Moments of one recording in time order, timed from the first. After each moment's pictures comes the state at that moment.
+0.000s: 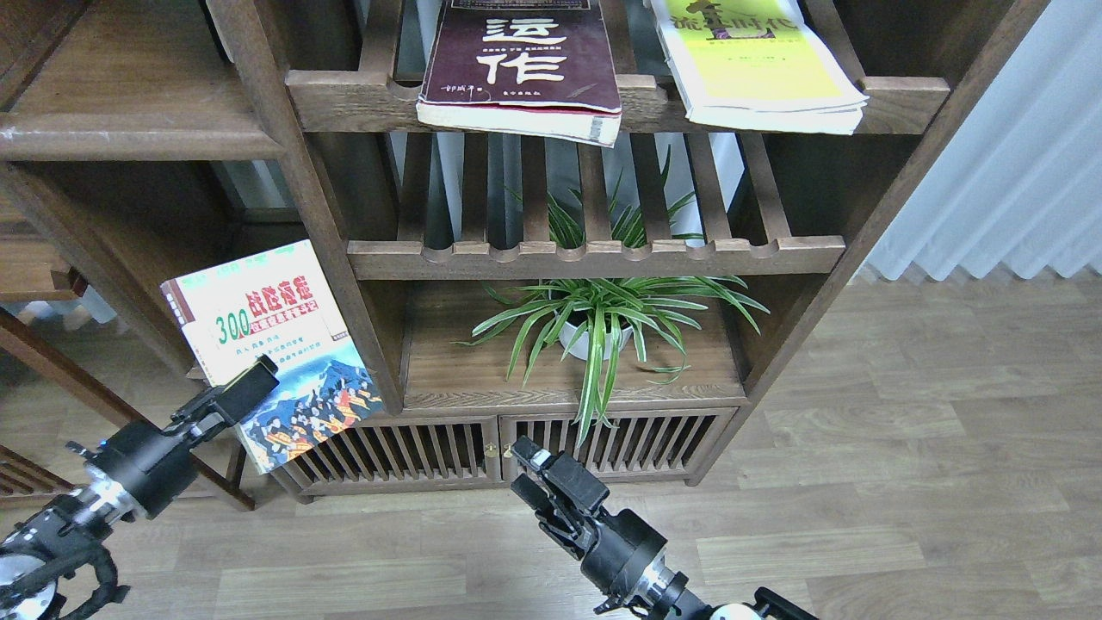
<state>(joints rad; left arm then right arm) 0.19 0.25 -1.51 -1.40 0.42 -0.49 0.27 -0.01 0.02 0.73 1.04 0.27 0.58 -0.11</state>
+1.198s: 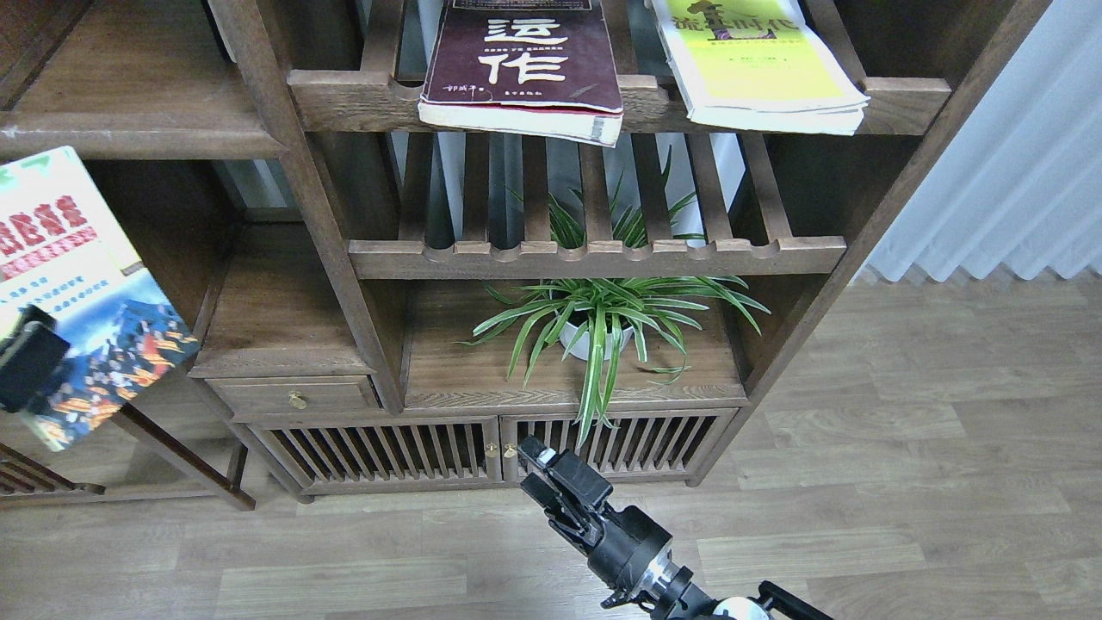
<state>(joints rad) 0.30 0.29 -2.16 -1.77 0.39 -0.49 0.48 0.03 0.01 0.73 0.99 0.27 0.58 -0.11</state>
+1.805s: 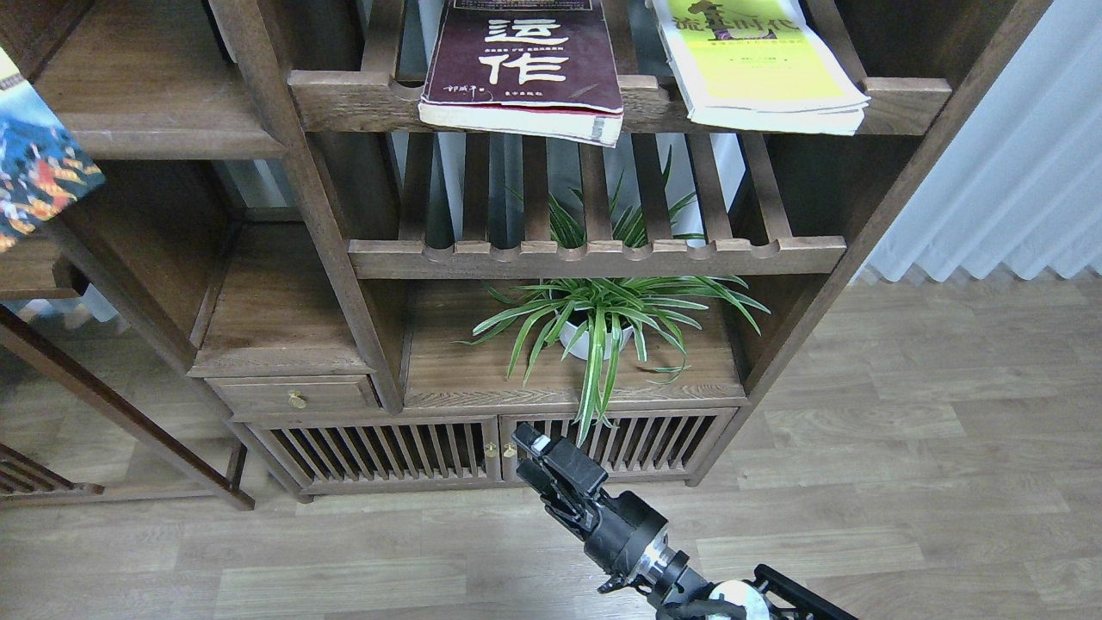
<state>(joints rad) -0.14 0.40 -2.13 -1.58 0.59 -0.49 0.49 0.06 0.01 0.73 1.00 0.27 0.58 -0.11</state>
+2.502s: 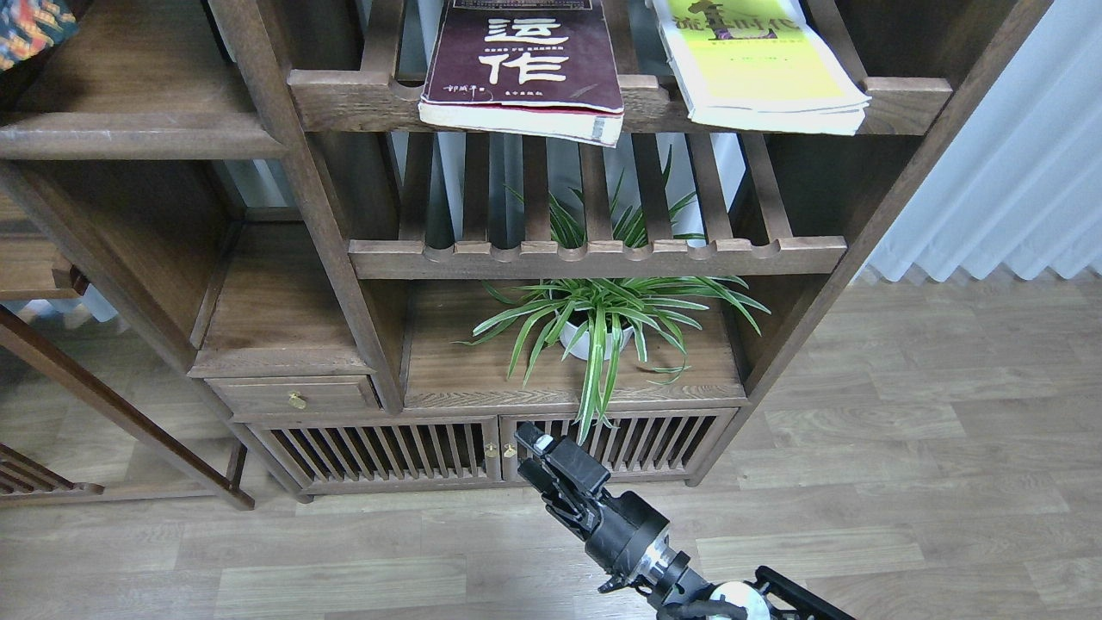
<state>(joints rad) -0.66 0.46 -1.93 -1.20 0.88 -0.49 0.49 0.05 0.01 0.73 1.01 0.27 0.58 -0.11</state>
